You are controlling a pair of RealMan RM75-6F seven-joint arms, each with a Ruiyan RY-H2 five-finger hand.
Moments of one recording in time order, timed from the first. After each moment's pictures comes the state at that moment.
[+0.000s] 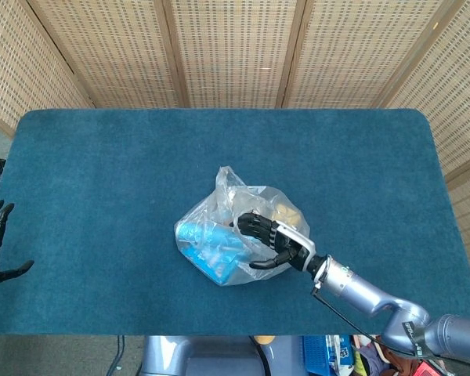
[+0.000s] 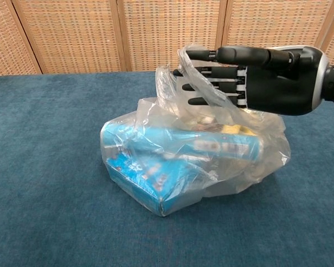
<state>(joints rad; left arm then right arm) -0.12 -1.13 -0.09 -1.60 1.38 1.44 0.08 0.83 -1.23 0.04 -1.70 -1.61 0.92 1.76</state>
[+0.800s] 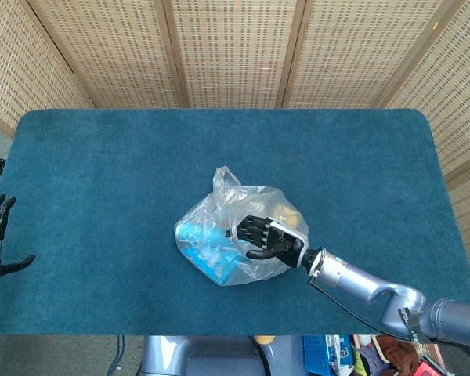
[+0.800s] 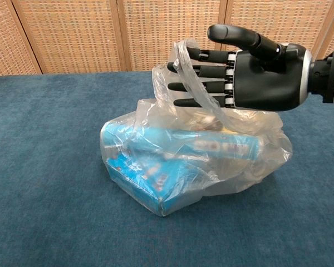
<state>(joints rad) -0.15 -1.12 -0.12 -1.62 1.34 1.40 0.10 0.93 -1.22 0.00 -1.63 -1.69 0.90 2.11</state>
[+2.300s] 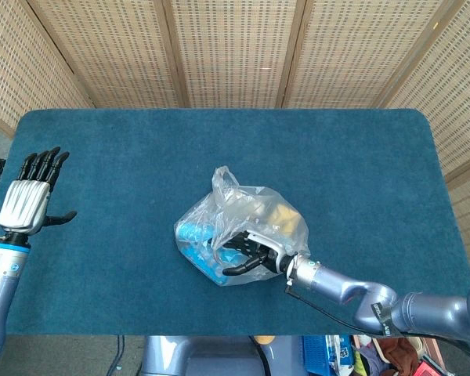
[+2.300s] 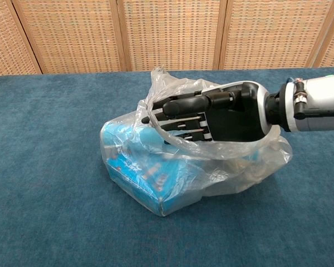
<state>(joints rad) -0.42 -1.13 -0.23 -1.62 1.27 1.21 0.16 1.03 -1.33 0.01 -1.64 -1.50 0.69 1.72</state>
